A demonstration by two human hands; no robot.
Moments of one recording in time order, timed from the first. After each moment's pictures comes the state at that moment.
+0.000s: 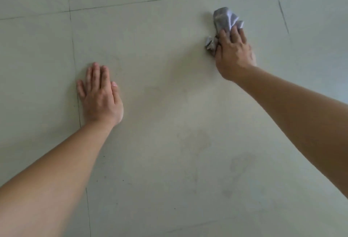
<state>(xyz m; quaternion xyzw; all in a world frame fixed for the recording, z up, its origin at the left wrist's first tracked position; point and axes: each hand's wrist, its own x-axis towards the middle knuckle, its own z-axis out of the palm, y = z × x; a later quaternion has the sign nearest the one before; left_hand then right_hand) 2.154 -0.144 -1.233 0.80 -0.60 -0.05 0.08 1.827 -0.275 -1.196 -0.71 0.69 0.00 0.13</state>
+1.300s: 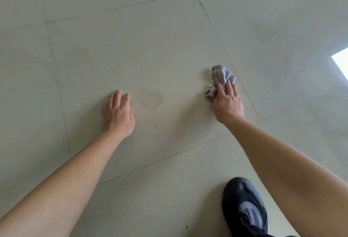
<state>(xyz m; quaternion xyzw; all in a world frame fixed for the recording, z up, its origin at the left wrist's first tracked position) 2.032 -0.003 -1.197 0.71 -0.69 -0.15 0.01 1.699 -0.002 -1.179 -0.58 0.79 -0.01 0.18</state>
